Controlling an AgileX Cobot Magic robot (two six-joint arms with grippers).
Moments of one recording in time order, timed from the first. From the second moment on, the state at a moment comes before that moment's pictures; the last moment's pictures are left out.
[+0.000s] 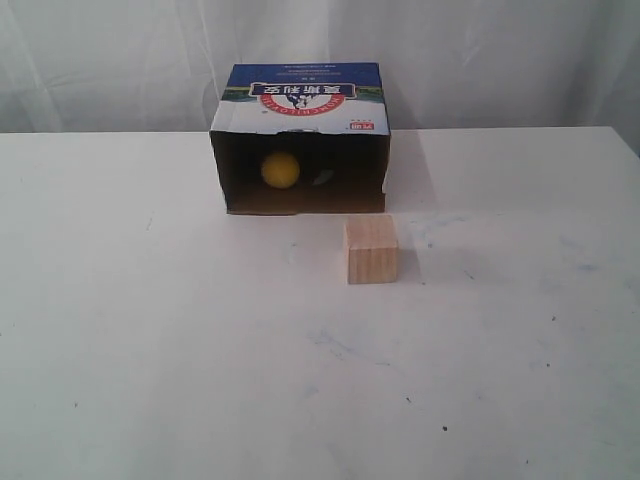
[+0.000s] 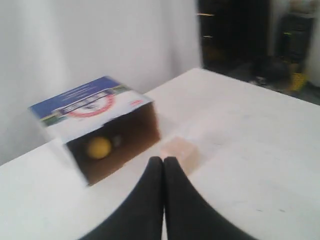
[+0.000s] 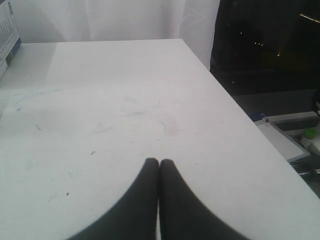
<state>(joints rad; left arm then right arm) -0.04 0.50 -0.71 -0.93 0.70 0.96 -0.21 0.00 0.00 0.01 0.35 0.00</state>
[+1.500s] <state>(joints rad) 0.29 0.01 0.03 0.02 0.49 -0.10 -0.21 0.00 0.00 0.01 0.35 0.02</state>
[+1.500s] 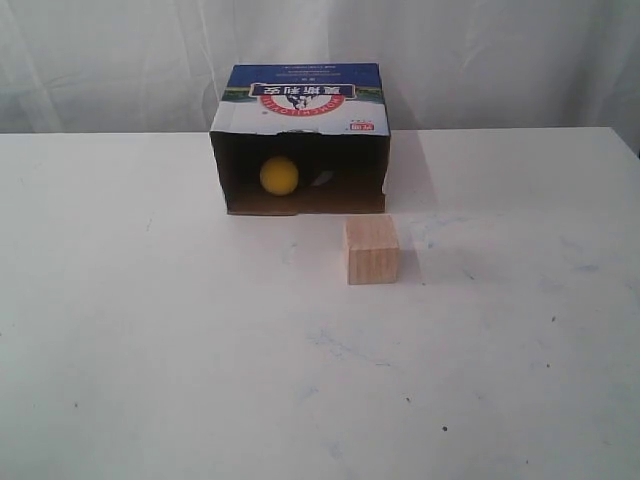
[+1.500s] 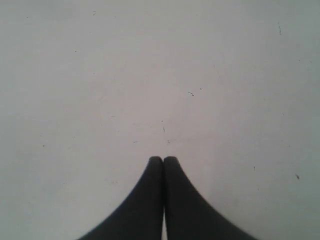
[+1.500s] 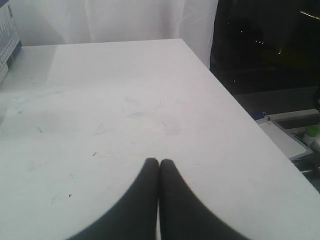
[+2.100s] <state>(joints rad) 0.29 0.01 0.03 0.03 0.50 -0.10 -0.21 0.00 0.00 0.01 0.35 0.02</state>
